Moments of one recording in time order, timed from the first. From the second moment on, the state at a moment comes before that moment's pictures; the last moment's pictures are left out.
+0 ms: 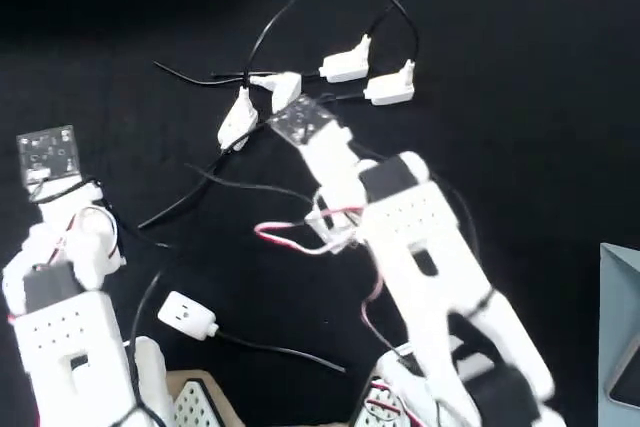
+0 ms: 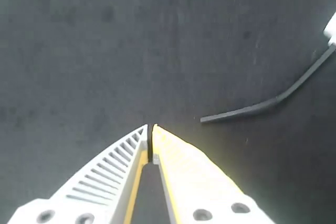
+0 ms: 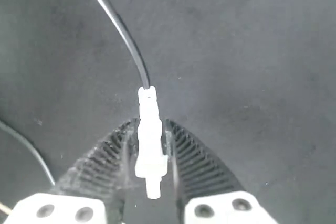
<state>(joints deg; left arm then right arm) -28.0 -67.2 62.7 60.8 -8.5 -23.6 -28.6 36.5 75.3 15.4</state>
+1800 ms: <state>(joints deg) 20.2 -88.4 78.4 40.3 -12.4 -44.0 -76.1 78.6 35.6 -2.2</state>
